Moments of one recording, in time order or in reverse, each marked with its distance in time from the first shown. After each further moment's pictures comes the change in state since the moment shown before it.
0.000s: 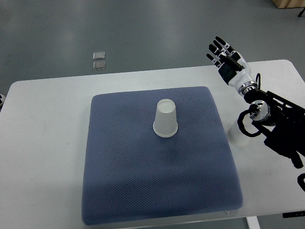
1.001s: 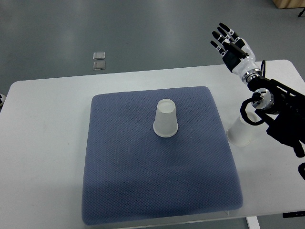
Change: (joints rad) left arm 0.002 0.000 0.003 0.013 0.004 0.002 0.000; right arm 0.099 -0.020 -0.008 -0.041 -0.026 -0.030 -0.004
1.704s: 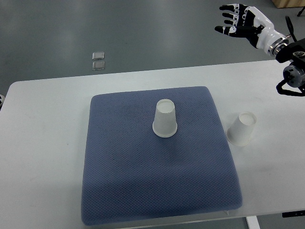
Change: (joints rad) left arm 0.001 0.000 0.000 0.001 0.001 0.000 0.000; right arm 0.132 -0.320 -0.252 0.220 -0.618 -0.014 0.002
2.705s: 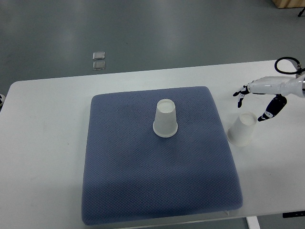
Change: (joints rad) left arm -0.001 0.000 0.000 0.000 0.000 0.000 0.000; right arm 0.126 -0.382 -0.456 0.484 -0.978 -0.112 0.043
